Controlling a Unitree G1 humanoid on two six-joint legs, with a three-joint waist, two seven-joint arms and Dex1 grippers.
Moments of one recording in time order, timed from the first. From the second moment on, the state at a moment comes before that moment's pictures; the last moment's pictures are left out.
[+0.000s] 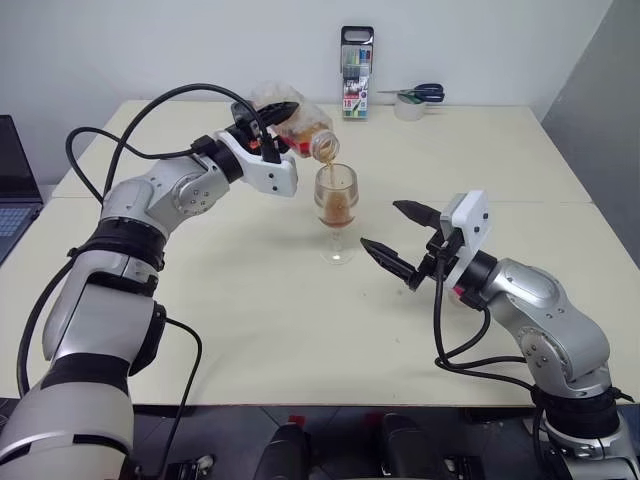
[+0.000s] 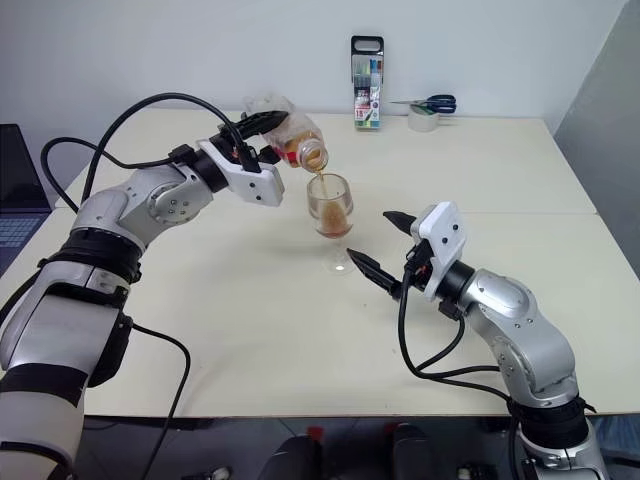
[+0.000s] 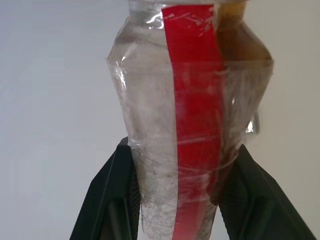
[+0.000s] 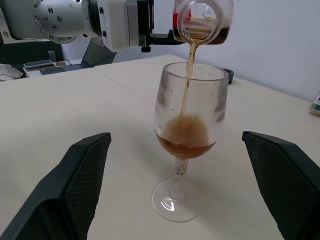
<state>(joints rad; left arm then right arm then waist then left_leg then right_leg) -1.18 0.70 -0.37 0.93 0.77 -0.82 0.05 -0.36 -0.44 0.05 -0.53 0.46 0.59 0.53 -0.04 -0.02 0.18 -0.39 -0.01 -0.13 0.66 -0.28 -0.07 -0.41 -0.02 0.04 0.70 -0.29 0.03</state>
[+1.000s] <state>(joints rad) -1.19 0.70 -0.39 0.96 0.79 -0.82 0.07 -0.35 -0.43 0.06 -0.54 0.46 0.60 0.53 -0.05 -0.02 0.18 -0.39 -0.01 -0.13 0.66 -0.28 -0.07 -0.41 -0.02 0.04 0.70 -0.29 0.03</state>
